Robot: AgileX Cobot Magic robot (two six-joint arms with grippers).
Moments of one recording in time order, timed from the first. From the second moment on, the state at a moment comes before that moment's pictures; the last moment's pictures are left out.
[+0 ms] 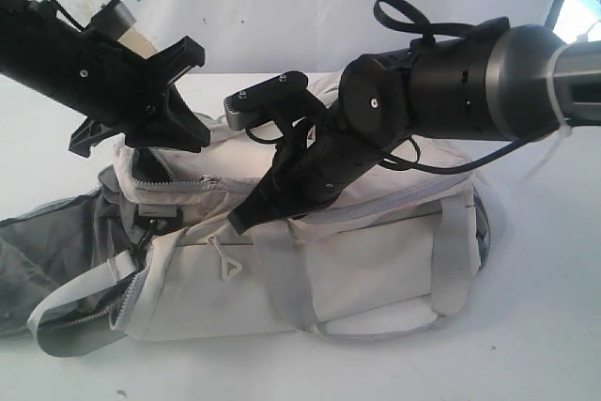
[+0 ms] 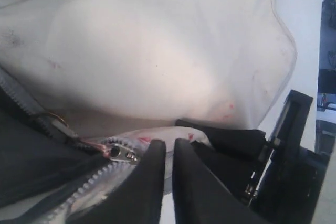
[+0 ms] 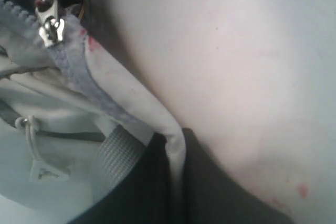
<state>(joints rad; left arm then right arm) -0.28 1.68 -1.25 -0.82 0.91 0.14 0.71 1.80 -1.22 0.18 0.50 -0.20</state>
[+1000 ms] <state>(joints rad) -0.28 1.76 -1.25 -0.74 0.92 -0.32 0.71 1.80 -1.22 0.18 0.37 -0.24</state>
